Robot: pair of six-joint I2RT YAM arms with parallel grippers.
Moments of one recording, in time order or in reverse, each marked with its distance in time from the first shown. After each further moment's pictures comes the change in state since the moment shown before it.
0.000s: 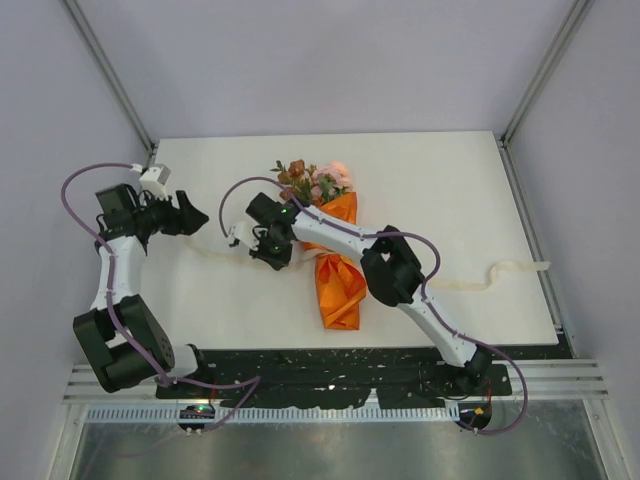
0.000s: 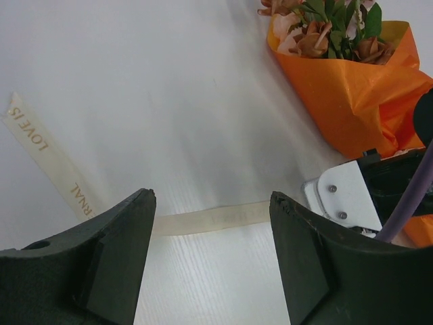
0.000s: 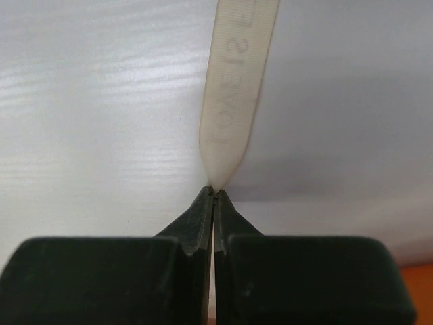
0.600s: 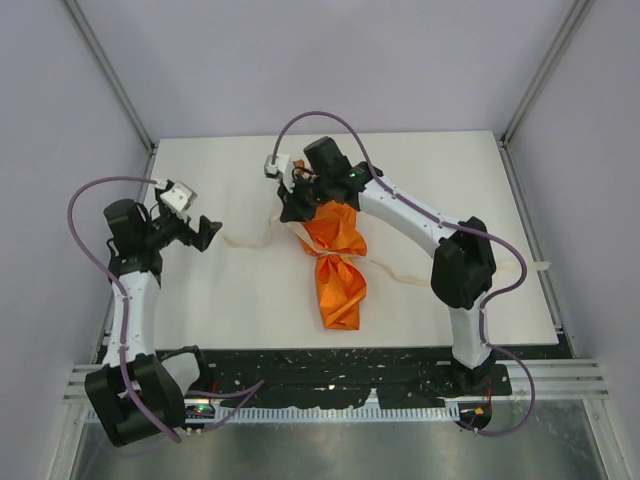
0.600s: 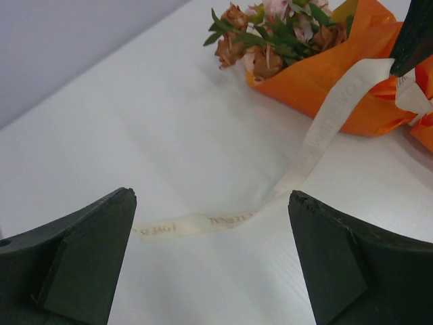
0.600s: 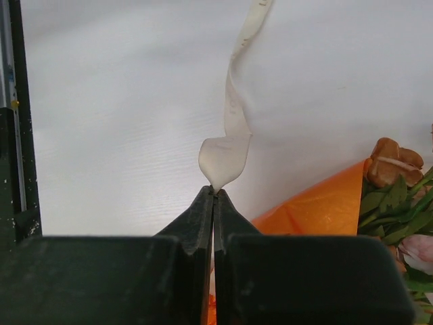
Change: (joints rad) left arm -0.075 -0.265 -0.208 0.171 0.074 0.317; right arm -0.203 -0.500 -0.433 0.394 -0.319 0.143
